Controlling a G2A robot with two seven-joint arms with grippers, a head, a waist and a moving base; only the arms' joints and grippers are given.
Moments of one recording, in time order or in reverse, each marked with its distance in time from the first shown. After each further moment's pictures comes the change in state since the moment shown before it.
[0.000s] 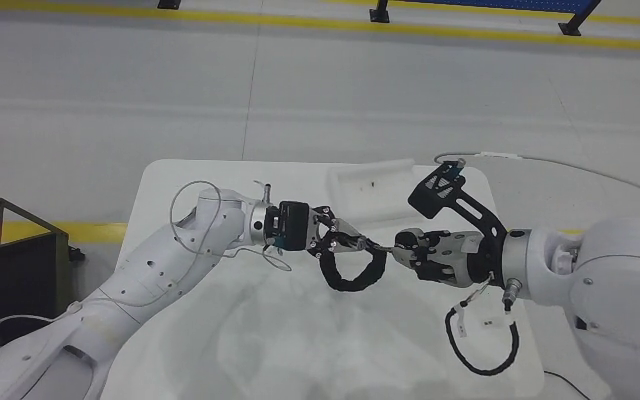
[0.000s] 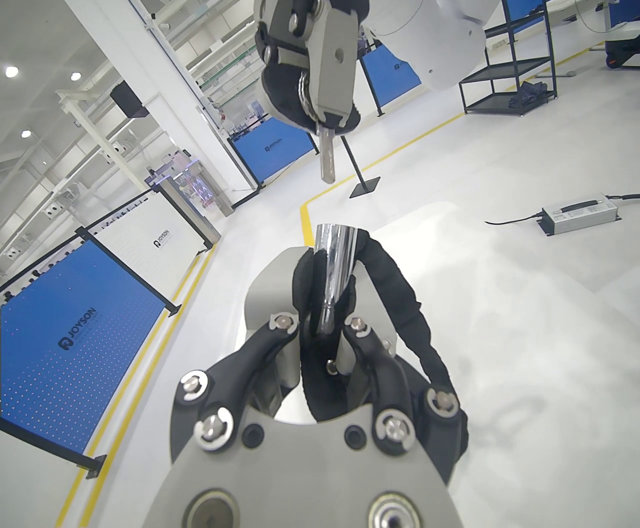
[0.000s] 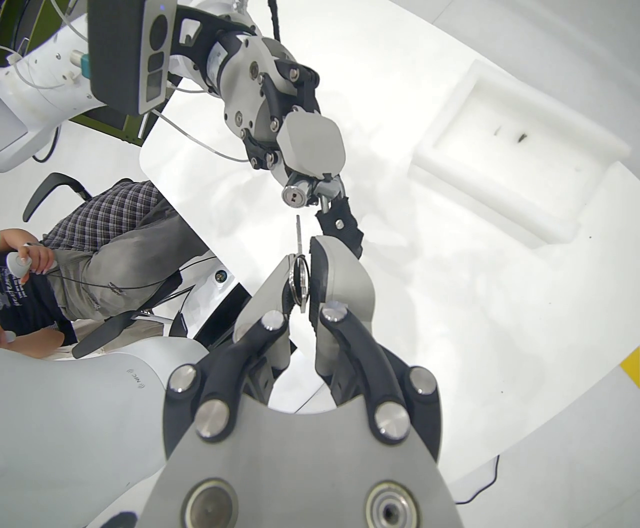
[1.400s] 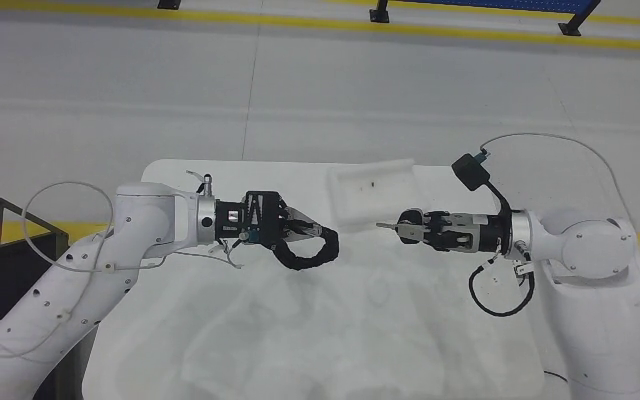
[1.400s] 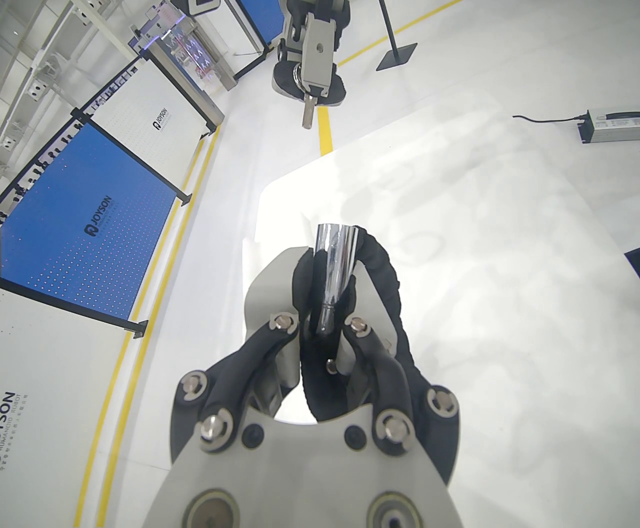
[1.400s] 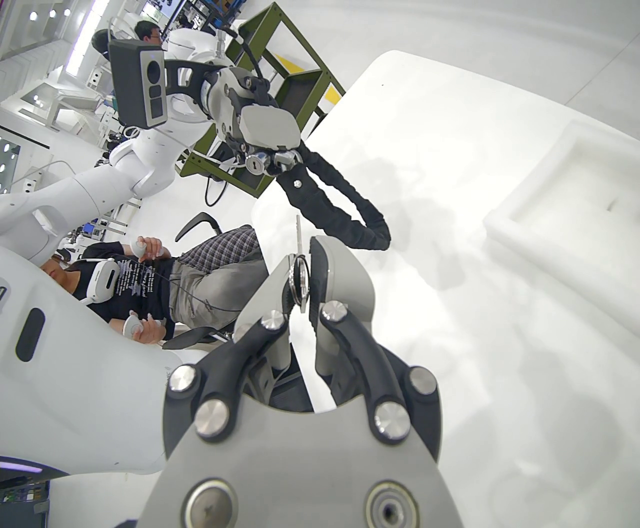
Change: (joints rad) left arm 0.120 0.304 -0.282 -0.464 -0.249 -0.171 -0.702; right arm -0.194 -0.191 0.184 0.487 0.388 -0.587 -0.148
